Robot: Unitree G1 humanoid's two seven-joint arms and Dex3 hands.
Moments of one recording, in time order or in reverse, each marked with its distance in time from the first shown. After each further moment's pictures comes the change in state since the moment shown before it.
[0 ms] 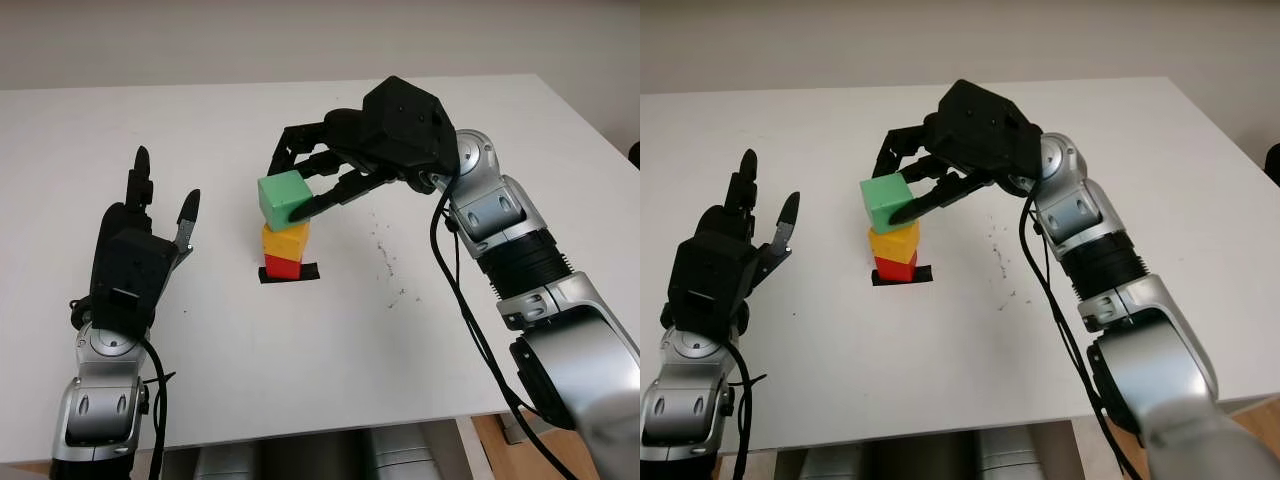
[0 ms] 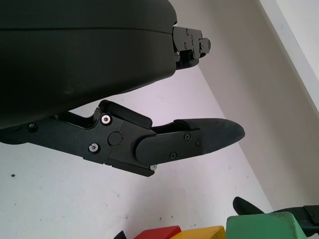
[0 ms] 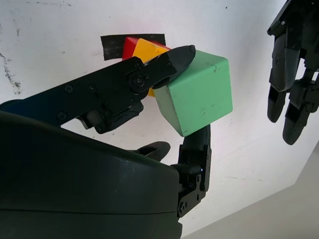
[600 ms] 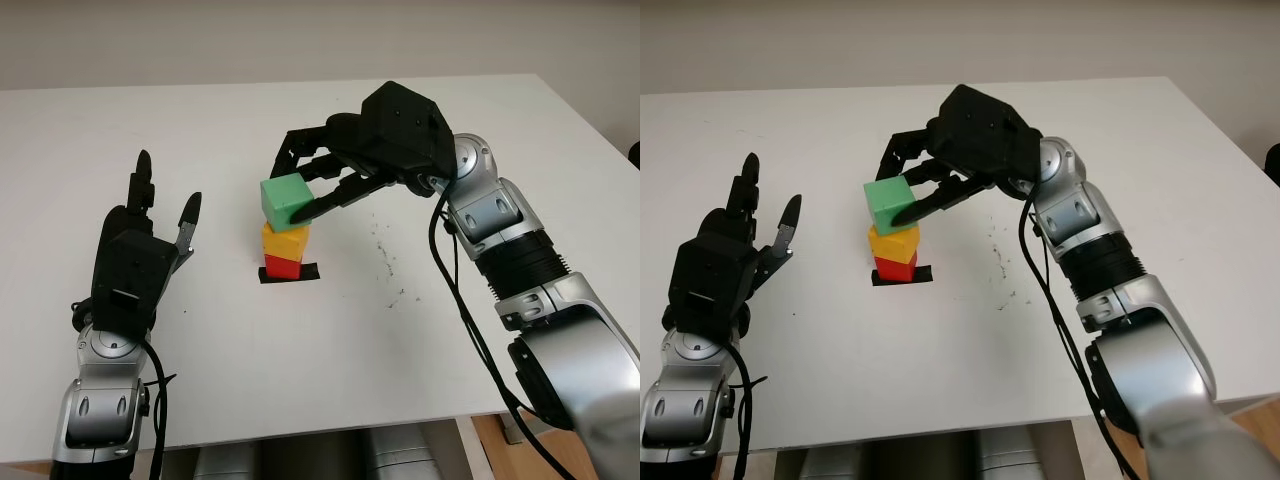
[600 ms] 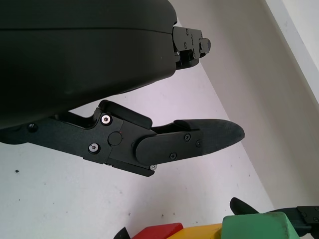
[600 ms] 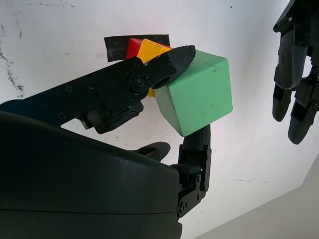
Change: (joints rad) left arm 0.005 -0.002 -0.003 0.000 -0.008 0.000 0.000; right arm 0.000 0.003 0.000 0.038 -0.010 -0.025 -0.001
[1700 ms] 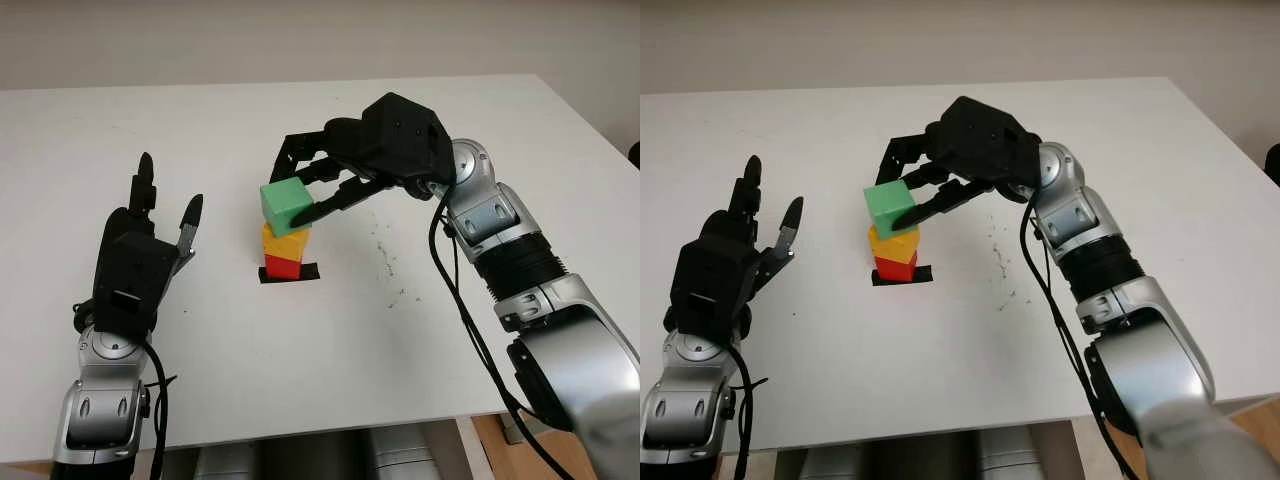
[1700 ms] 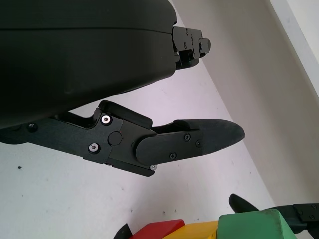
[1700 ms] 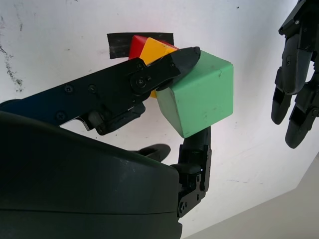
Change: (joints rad) left arm 0.005 0.000 -0.003 0.000 -0.013 0.002 -0.003; right arm 0.006 0.004 0.001 0.045 -0.016 -0.092 -0.012
